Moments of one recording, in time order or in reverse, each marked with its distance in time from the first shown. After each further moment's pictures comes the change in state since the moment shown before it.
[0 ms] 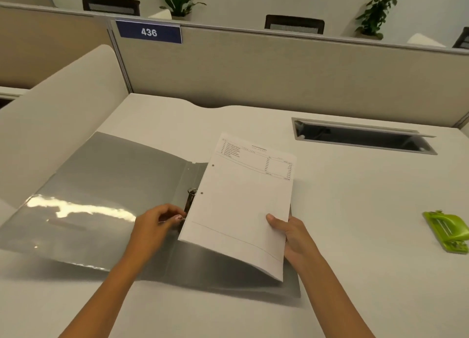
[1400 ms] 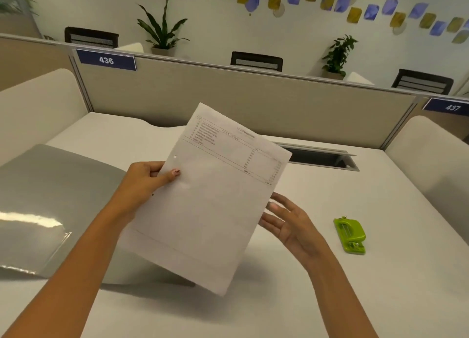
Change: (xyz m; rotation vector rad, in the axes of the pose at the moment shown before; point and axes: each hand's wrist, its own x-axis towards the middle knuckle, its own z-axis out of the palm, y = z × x) left_hand -0.015 0.208 0.072 -0.388 -0.030 0.063; right_hand -0.079 -0.122 -0.160 0.060 -0.345 -0.269
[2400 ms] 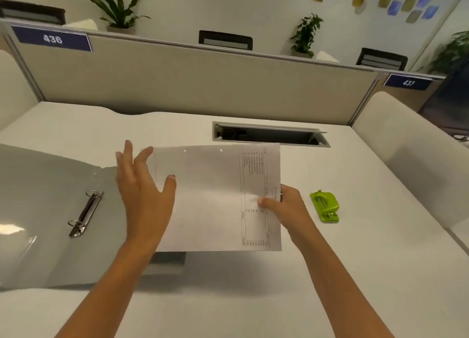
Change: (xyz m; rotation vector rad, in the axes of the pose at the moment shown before) left_hand -0.032 -0.023 0.065 0.408 0.396 0.258; right_hand -0.016 -0.002 0.001 -0.724 0.415 -0.029
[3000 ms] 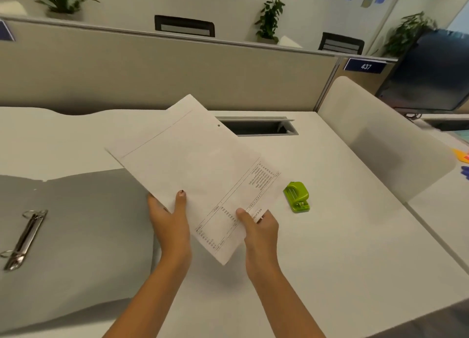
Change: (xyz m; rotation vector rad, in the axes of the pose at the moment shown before) left_hand -0.049 0.032 0.099 -0.818 -0.043 -0.543; right_hand -0.026 0.038 0.030 0.662 0.381 0.125
